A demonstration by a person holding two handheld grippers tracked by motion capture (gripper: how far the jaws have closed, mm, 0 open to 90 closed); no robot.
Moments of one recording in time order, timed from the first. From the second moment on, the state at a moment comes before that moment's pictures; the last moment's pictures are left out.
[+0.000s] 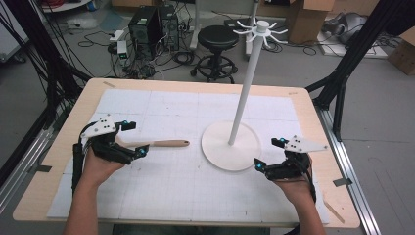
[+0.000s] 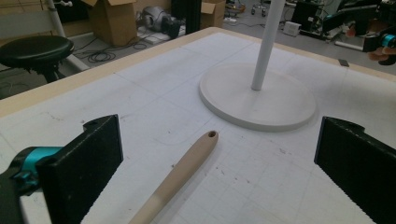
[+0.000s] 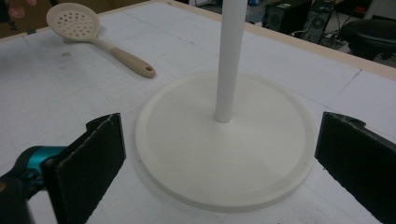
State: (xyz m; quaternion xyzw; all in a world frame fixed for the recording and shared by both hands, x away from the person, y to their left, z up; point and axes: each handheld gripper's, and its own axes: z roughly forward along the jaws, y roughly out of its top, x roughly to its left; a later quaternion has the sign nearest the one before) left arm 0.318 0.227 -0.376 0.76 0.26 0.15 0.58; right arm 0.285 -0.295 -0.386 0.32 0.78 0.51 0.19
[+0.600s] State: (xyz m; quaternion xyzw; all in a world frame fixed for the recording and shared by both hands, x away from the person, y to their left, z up) left arm 0.321 0.225 -0.378 0.77 0.26 0.15 0.57; right arm 0.286 -0.290 -0.387 0.32 0.78 0.50 0.19
